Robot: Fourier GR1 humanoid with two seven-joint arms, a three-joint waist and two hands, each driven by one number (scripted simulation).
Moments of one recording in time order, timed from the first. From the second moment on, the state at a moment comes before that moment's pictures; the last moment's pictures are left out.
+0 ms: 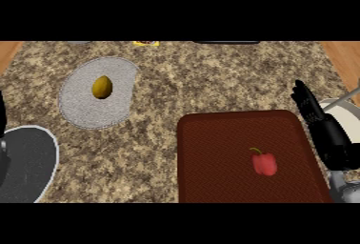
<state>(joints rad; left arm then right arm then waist) -0.27 0.54 0.01 -1.65 0.06 0.40 -0.13 -0.11 -0.52 0.22 -1.60 -0.21 -0.18 -0.04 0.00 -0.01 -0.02</state>
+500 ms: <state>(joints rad) -0.18 0.36 -0.16 -1.58 0.11 0.36 -0.05 -0.17 -0.43 0.06 -1.56 -0.64 0.15 -0.22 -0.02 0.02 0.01</state>
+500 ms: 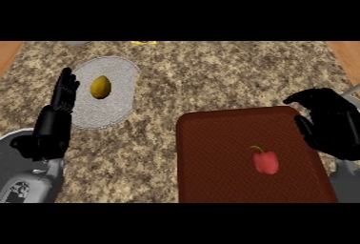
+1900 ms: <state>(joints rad) -0.14 0.24 -0.27 -1.53 0.07 0.39 0.00 -0.03 -0.88 -0.34 -2.00 -0.09 0.80 -0.29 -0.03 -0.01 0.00</state>
